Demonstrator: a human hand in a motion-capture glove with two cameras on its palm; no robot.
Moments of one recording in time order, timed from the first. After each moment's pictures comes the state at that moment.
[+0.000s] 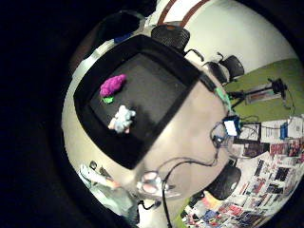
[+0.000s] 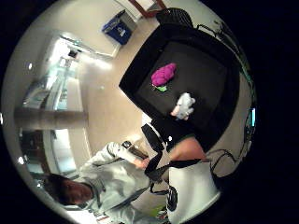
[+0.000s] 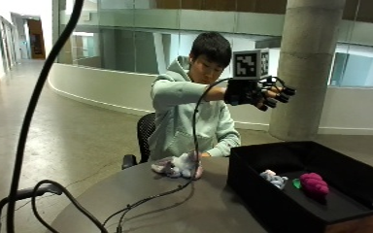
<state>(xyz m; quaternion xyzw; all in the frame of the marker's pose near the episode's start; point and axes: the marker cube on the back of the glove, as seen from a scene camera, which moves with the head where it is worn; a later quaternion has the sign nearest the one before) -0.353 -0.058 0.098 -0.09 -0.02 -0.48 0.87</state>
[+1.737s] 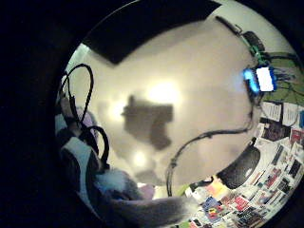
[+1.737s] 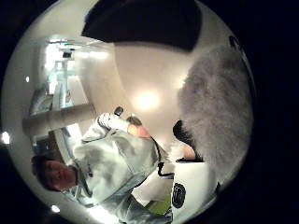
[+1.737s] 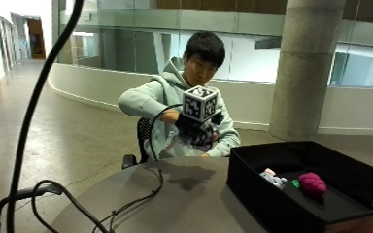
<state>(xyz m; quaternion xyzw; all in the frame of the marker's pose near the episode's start) -0.230 0.084 0.183 -0.21 -0.05 -0.29 0.93</state>
